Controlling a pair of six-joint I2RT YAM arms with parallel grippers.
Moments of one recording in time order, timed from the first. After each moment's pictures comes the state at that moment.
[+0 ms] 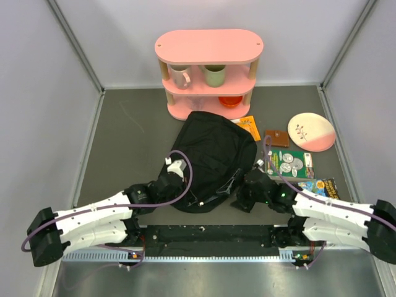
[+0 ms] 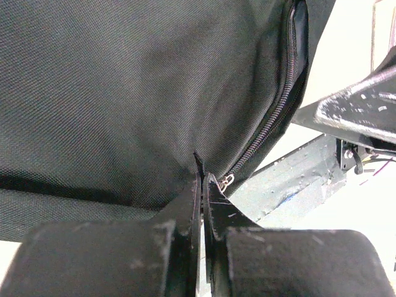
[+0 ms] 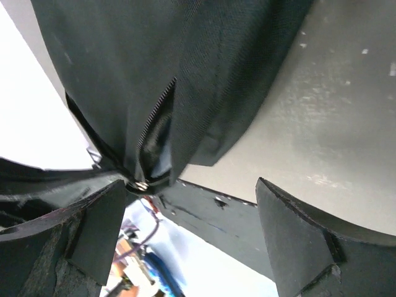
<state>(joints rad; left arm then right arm) -1.03 0.89 0.50 -0.35 -0.09 -0.97 0.98 0.92 0.40 -0.24 0.01 1.49</state>
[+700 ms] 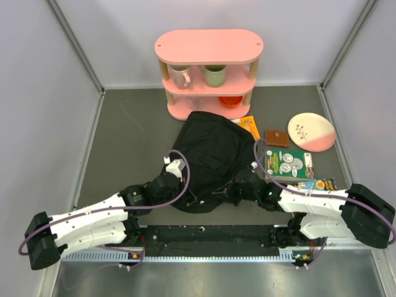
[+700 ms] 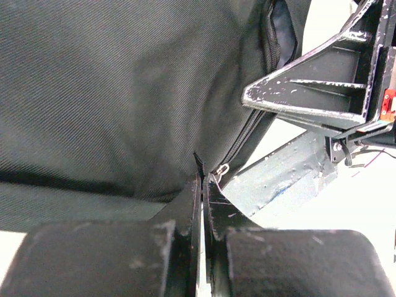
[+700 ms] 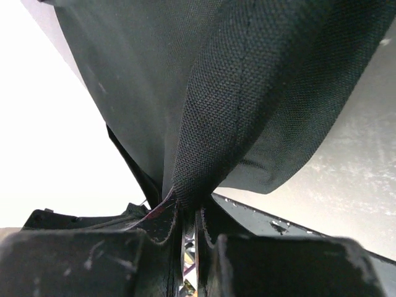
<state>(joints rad) -1.03 0.84 0.50 -0.35 -0.07 -0.93 1.01 1.19 0.44 0.04 0.04 1.75</state>
